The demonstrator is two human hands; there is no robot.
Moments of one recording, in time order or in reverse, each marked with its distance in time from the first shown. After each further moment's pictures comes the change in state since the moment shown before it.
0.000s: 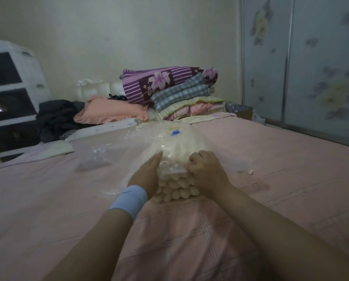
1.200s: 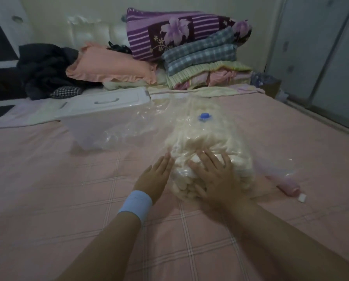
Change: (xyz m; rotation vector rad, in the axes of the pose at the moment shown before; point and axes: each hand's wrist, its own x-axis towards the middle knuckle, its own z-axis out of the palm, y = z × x) left_hand 0.092 -0.130 0.059 0.357 -0.214 0.182; right_hand 0.085 -0.001 0.125 0.111 -0.334 0.035
